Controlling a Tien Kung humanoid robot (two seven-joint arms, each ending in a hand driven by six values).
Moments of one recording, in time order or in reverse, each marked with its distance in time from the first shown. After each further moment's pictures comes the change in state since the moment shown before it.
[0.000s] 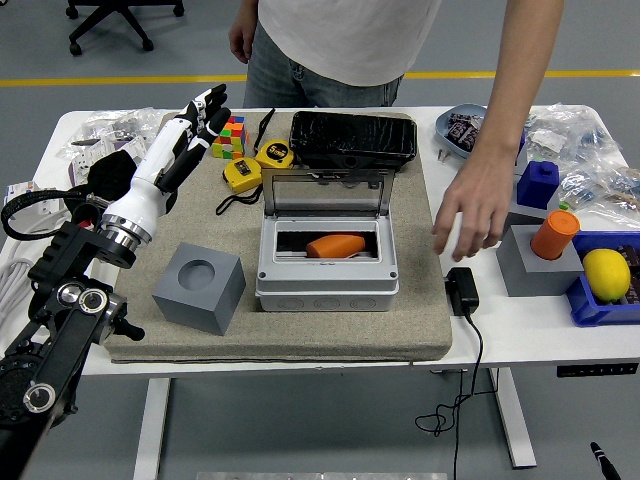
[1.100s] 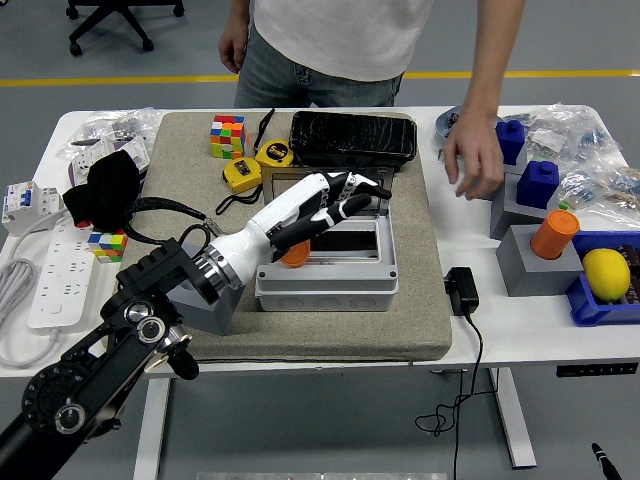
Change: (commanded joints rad) left arm -0.022 -0.007 0.282 -0.075 -0.386 -0.193 -0.043; right arm -0.003 0.000 0.005 0.000 -0.011 -0.001 0.001
